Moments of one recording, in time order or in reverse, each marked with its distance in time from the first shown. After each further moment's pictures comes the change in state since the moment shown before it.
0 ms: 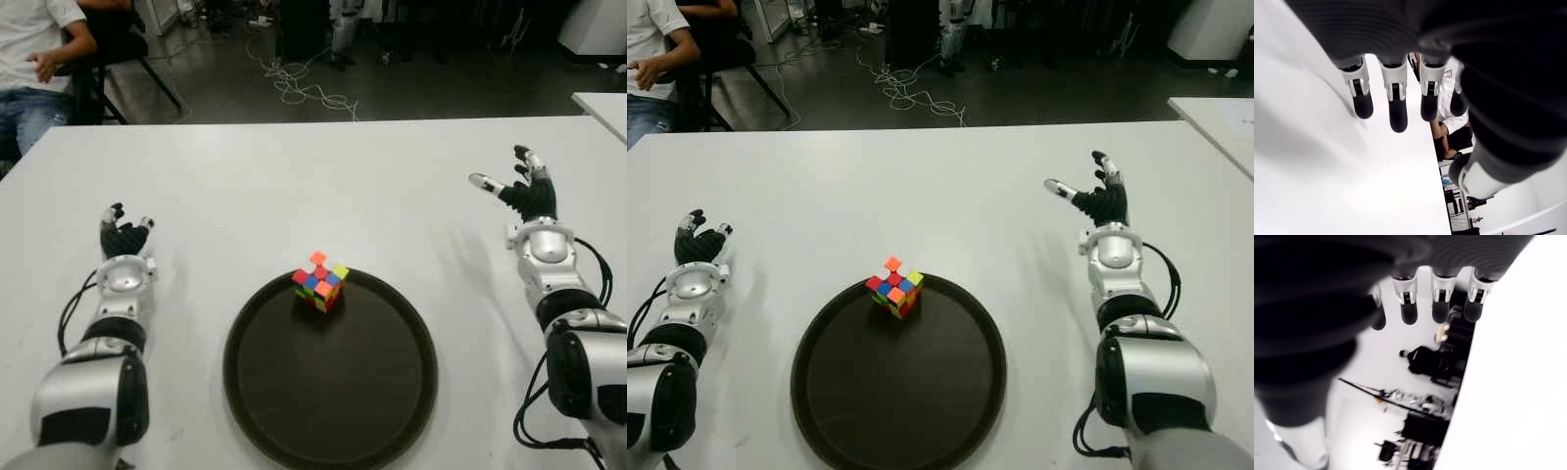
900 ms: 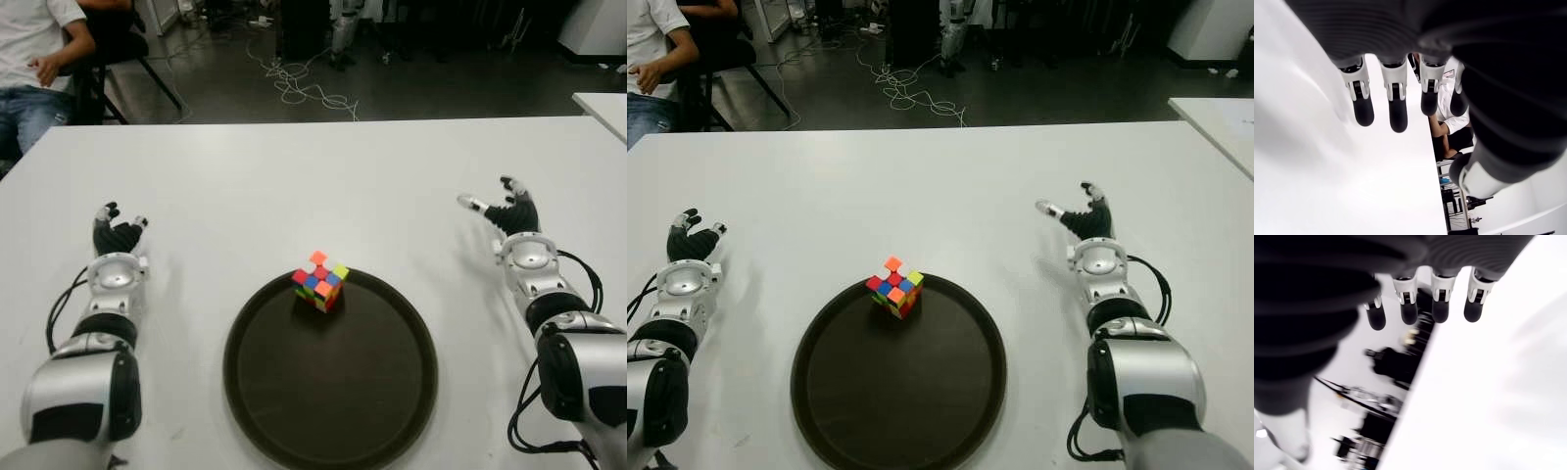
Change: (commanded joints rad) left arm -0.021 0.017 -0.037 0.030 0.058 0.034 0.017; right arm -0.015 0.018 0.024 0.026 -0.056 0.188 -0.006
